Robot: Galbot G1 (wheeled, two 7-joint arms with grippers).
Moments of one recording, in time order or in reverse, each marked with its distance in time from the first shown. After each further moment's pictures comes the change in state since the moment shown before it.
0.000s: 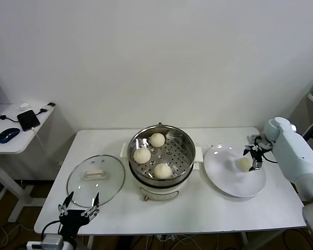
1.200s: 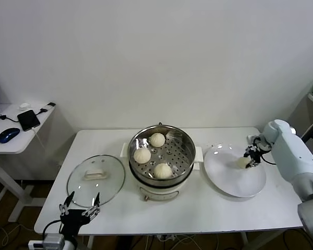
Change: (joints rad) left arm -0.018 0.000 0.003 0.021 0.006 -0.006 -0.005; right arm 0.020 -0.009 -0.020 -0.003 0.057 -0.047 0.025
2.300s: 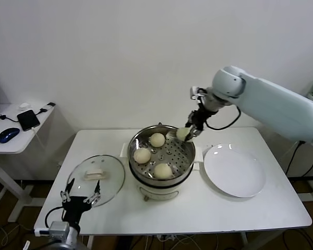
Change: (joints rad) left arm -0.105 0.028 0.018 0.053 0.049 -0.043 -0.037; right arm 0.622 -0.041 -0.995 0.763 1.129 -0.810 0.031
